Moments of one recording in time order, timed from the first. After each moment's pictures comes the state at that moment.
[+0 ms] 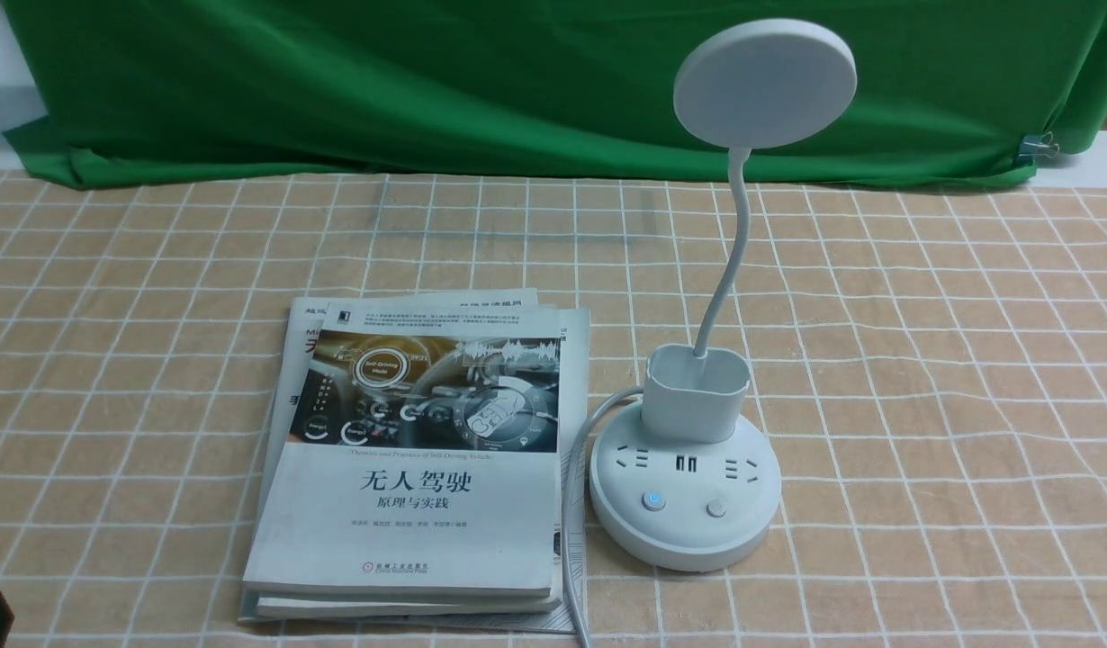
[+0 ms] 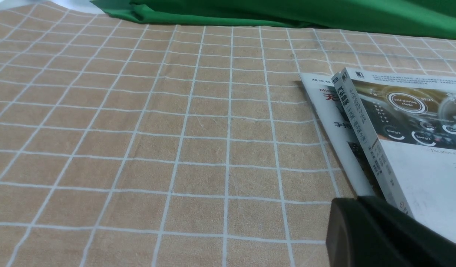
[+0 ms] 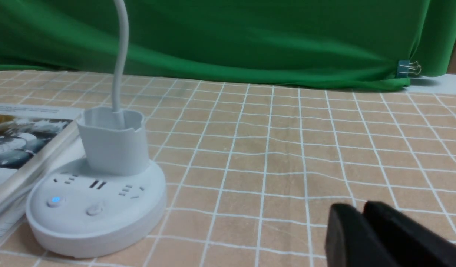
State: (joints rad) right arm 0.15 0.00 0.01 -0.01 0.23 -0.05; left arm 0.02 0.00 0.01 0.05 0.31 -0.03
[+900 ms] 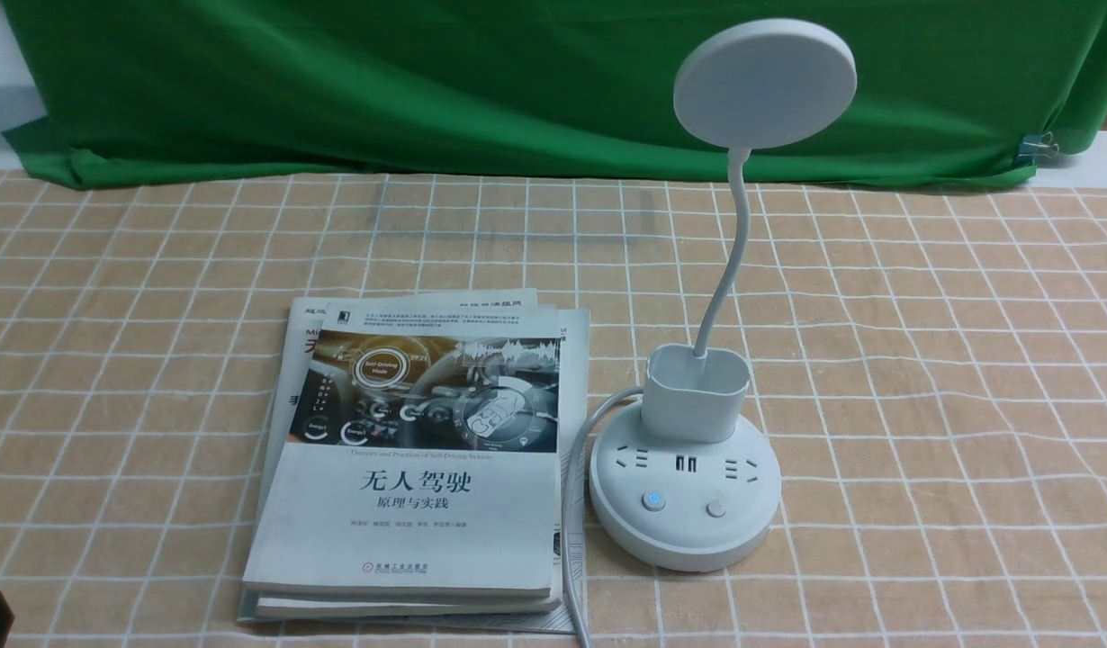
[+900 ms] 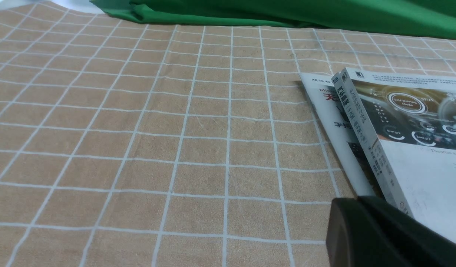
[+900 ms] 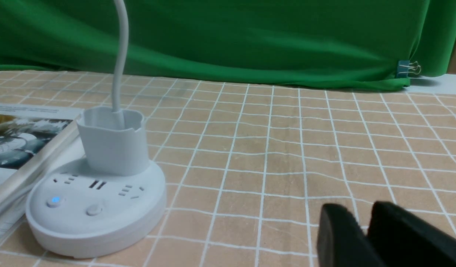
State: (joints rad) right arm 0.15 0.00 0.01 -0.01 0.23 -0.05; left arm 0.02 0.00 0.01 0.05 0.31 -0.03
